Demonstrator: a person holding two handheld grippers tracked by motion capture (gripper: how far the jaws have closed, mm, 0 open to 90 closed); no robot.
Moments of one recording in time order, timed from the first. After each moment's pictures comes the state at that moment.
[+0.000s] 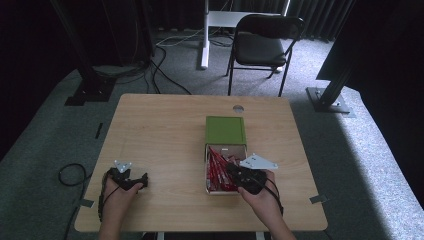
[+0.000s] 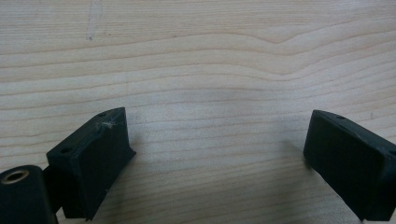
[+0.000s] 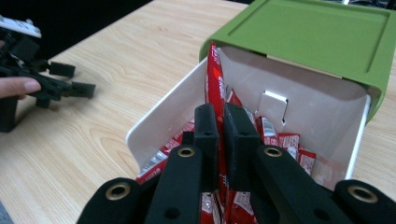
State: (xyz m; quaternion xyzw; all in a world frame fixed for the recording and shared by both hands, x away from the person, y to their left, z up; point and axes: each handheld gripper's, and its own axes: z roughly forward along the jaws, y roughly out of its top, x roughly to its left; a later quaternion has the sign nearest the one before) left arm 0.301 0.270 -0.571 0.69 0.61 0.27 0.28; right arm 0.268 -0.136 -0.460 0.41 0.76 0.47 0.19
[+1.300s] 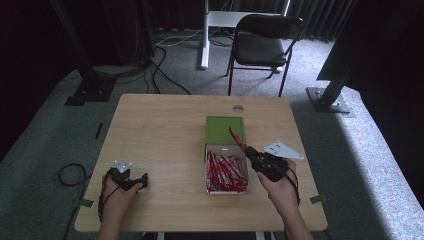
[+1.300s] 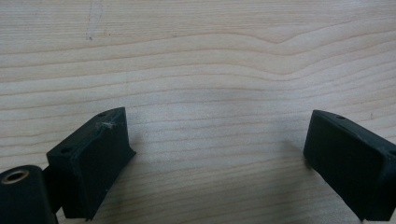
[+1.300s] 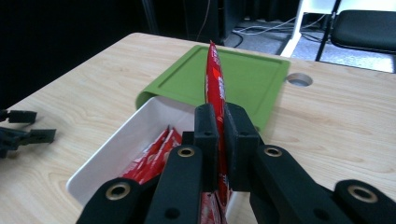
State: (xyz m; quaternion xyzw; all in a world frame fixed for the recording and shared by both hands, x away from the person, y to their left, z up) left arm 0.301 0.270 -0.571 0.69 0.61 0.27 0.28; right arm 0.285 -0.182 -0.430 0.44 0.71 0.49 0.24
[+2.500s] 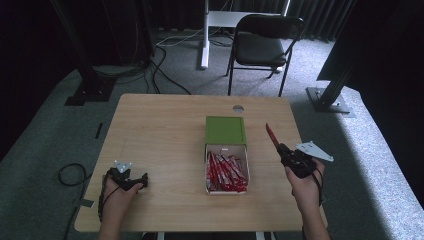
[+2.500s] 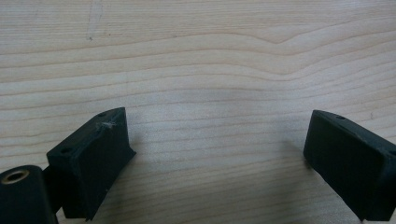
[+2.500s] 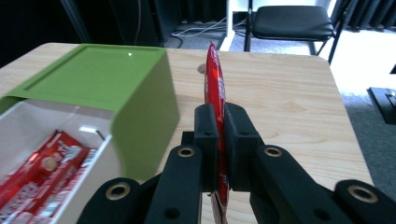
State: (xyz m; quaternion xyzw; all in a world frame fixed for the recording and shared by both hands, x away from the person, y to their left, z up) left arm 0.301 0.270 -0.571 0.69 0.61 0.27 0.28; right arm 0.301 -0.260 -0.452 0.53 0.65 0.46 0.30
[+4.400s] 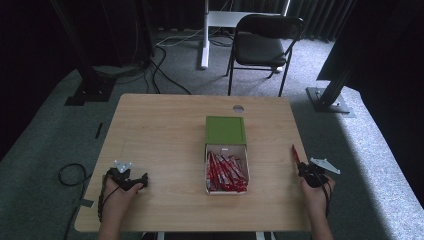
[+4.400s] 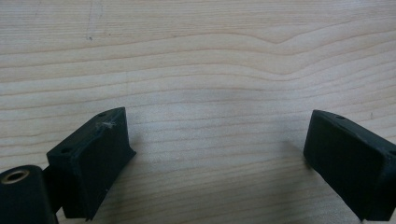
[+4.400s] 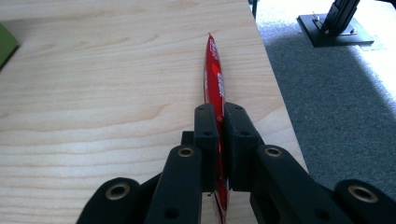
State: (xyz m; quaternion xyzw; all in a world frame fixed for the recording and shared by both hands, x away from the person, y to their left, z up) left arm 0.301 0.270 -0.571 0.69 0.61 0.27 0.28; right arm 0.321 -0.339 -0.561 0.65 0.60 0.36 0.30
